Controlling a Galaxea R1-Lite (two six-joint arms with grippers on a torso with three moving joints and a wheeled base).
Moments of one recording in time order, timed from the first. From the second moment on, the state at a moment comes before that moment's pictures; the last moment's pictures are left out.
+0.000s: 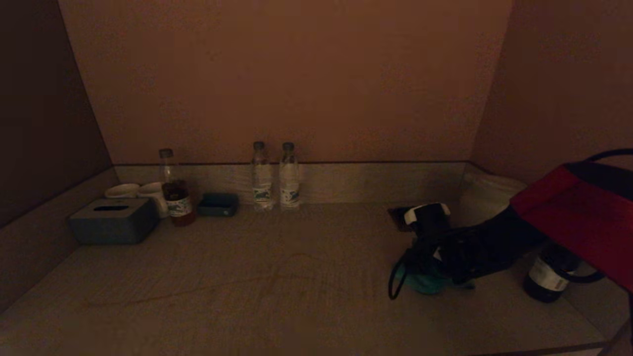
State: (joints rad) left arm 0.00 0.00 0.00 0.00 0.01 -0.07; right arm 0.20 2.11 -1.01 -0.17 -0.38 0.32
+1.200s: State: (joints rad) left arm 0.00 0.00 0.00 0.00 0.01 -0.07; right arm 0.41 2.23 -1.19 -0.17 -0.38 0.32
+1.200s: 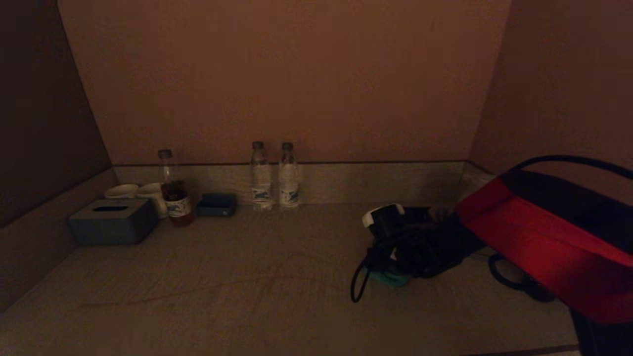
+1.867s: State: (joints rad) left arm 0.00 0.00 0.00 0.00 0.01 -0.07; right arm 0.62 2.42 -1.53 -0.17 -0.38 0.25
